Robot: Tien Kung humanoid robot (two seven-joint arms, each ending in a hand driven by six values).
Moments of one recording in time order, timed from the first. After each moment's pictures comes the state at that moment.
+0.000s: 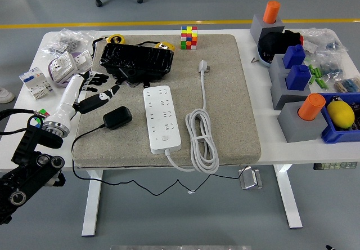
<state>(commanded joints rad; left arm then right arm) -0.35 0.33 -0.90 -1.18 1.54 0.47 -0.03 0.01 -0.22 0.98 0.36 -0.69 -0.10 -0.03</state>
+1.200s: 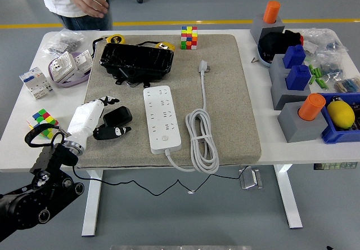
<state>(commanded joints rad) -0.41 0.28 -0.69 -0.99 1.75 0.59 0.08 0.01 -0.22 0.97 0.36 -0.69 -0.09 -0.03</state>
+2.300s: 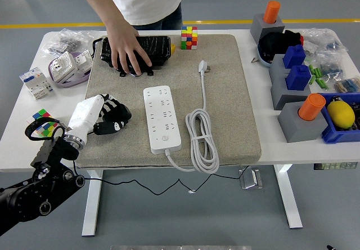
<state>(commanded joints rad) -0.44 0.29 -0.70 -1.00 1.69 0.56 0.04 0.01 -0.22 0.97 0.36 -0.69 -0.10 -0.03</state>
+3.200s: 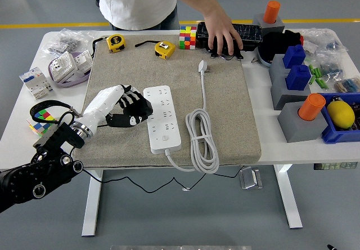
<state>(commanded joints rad) -0.59 0.35 -0.51 -1.00 1.46 0.47 -0.18 0.02 -0.23 0.96 0.36 -0.68 -0.10 -0.03</state>
